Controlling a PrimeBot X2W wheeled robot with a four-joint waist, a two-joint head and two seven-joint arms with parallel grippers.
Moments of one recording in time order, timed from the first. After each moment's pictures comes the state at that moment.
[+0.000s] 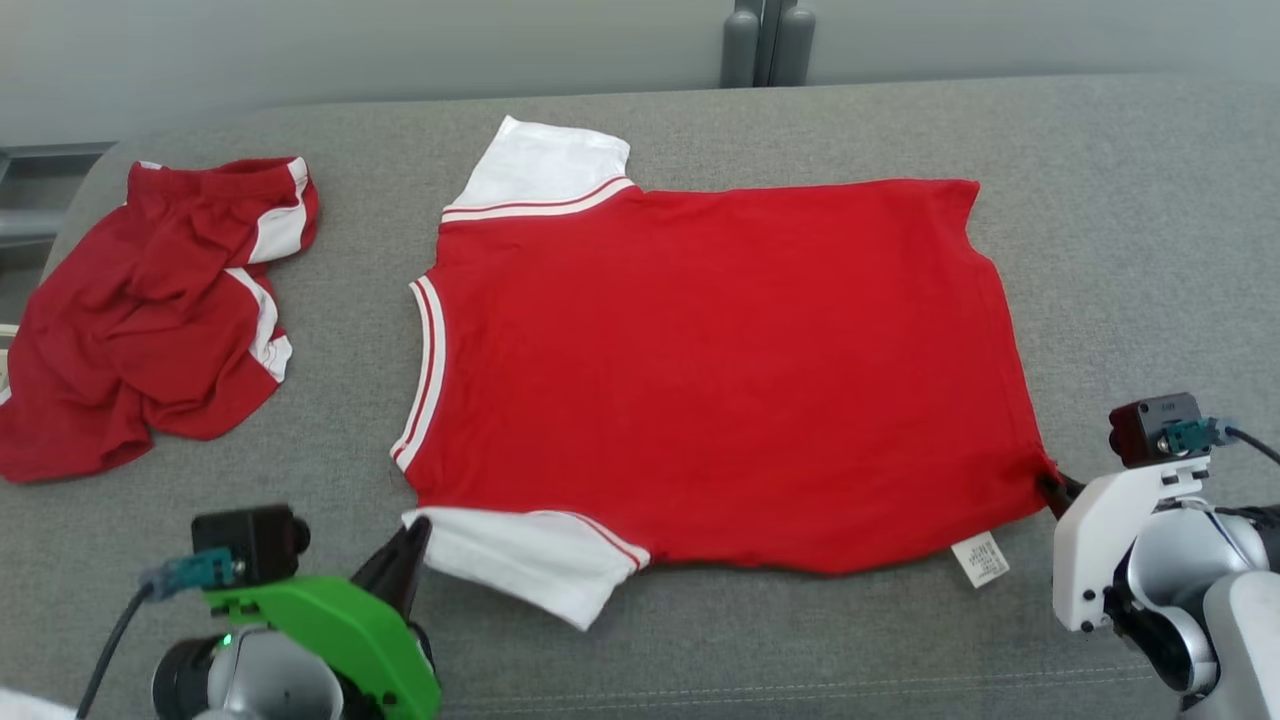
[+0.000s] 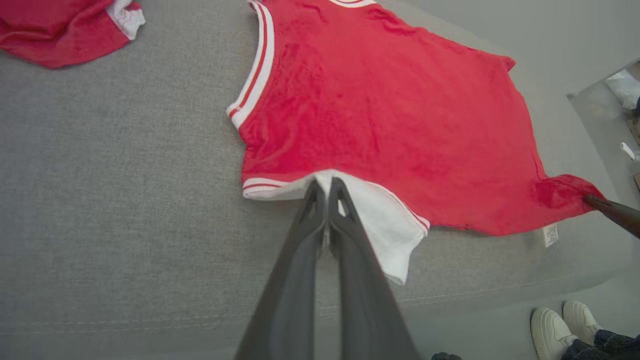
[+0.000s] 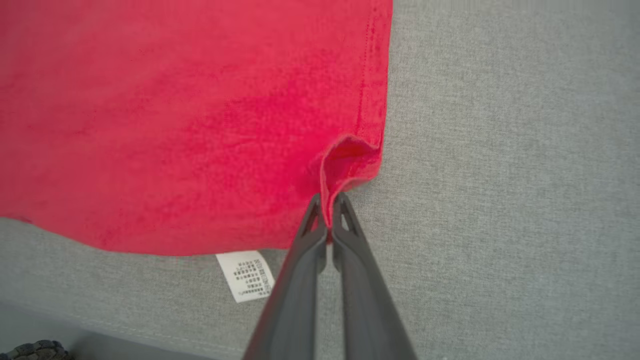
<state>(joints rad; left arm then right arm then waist) -0.04 0.56 -0.55 -0.30 -0.96 0.41 0.26 -0.11 -0.27 0.01 0.08 0.27 0.13 0.58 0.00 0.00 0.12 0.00</state>
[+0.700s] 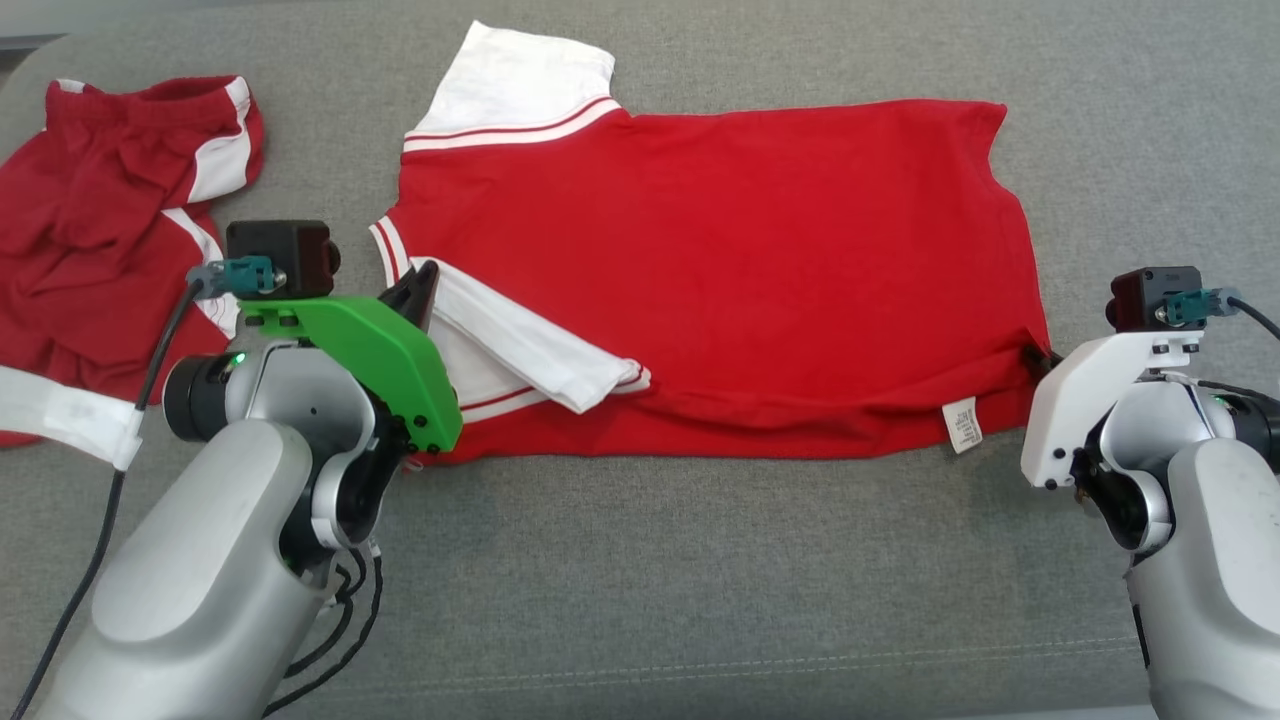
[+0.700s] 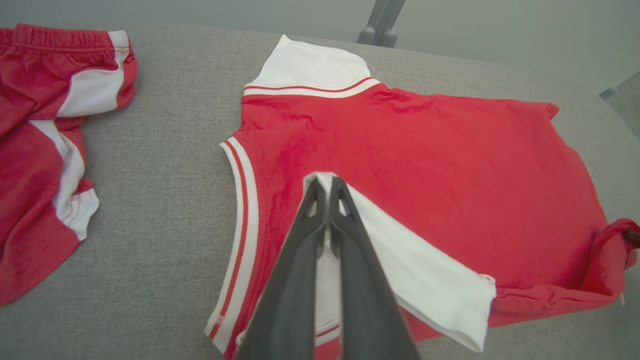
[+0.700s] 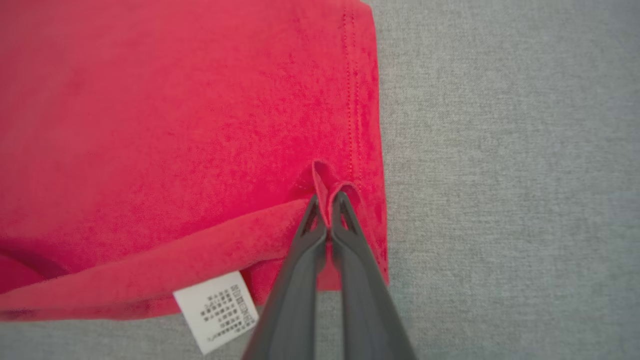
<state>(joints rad) -0.60 0.40 -0.62 0.14 -0.85 0.28 0.32 -0.41 -0.16 -0.07 0.31 0.21 0.13 0.52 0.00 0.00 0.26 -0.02</state>
